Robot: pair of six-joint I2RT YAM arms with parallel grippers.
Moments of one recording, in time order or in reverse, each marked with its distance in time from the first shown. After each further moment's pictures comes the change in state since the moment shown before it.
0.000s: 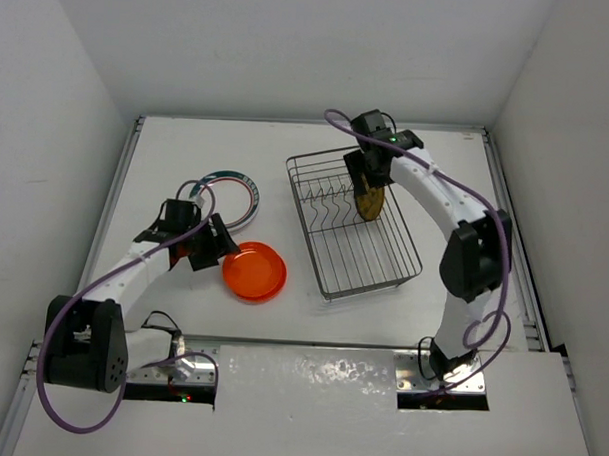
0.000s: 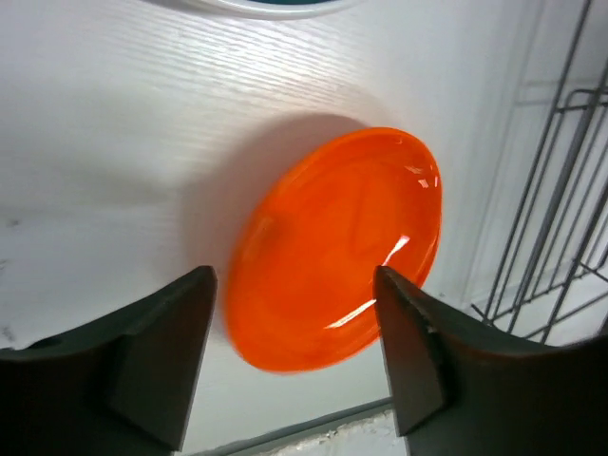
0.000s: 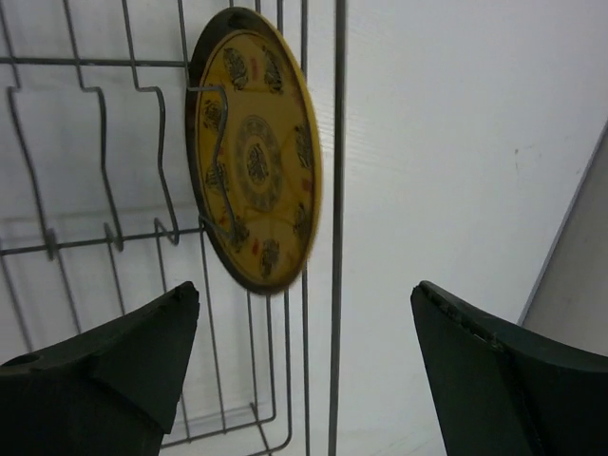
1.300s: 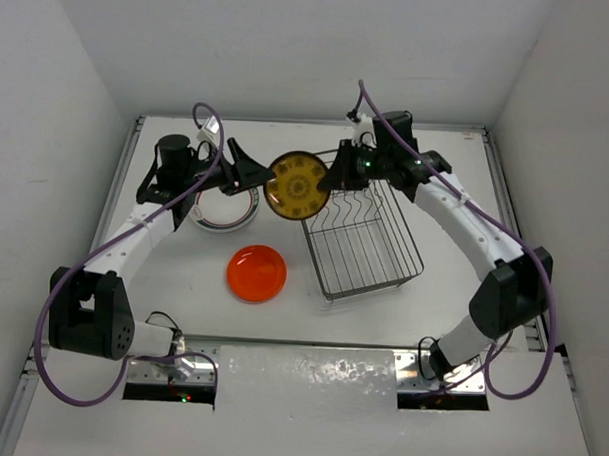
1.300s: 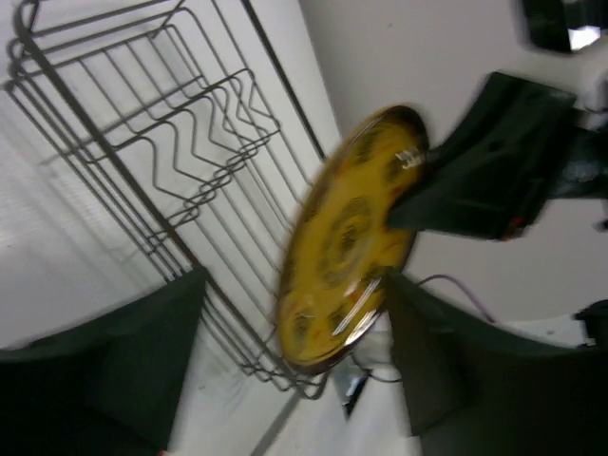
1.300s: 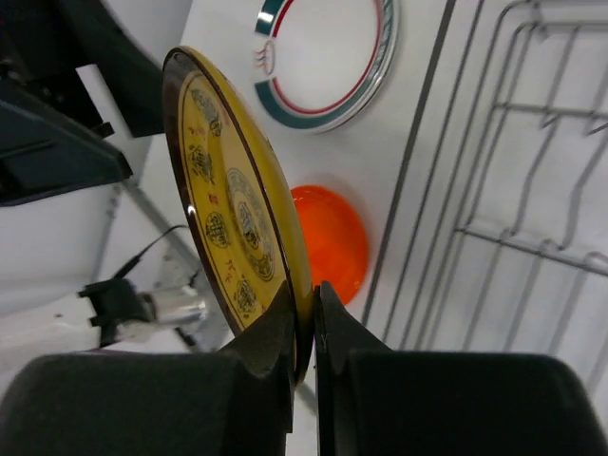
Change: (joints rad) left arm -0.033 0.166 0.364 0.478 0.508 -0.192; right arm 0.005 -0.267 -0.217 0.369 -0.887 0.409
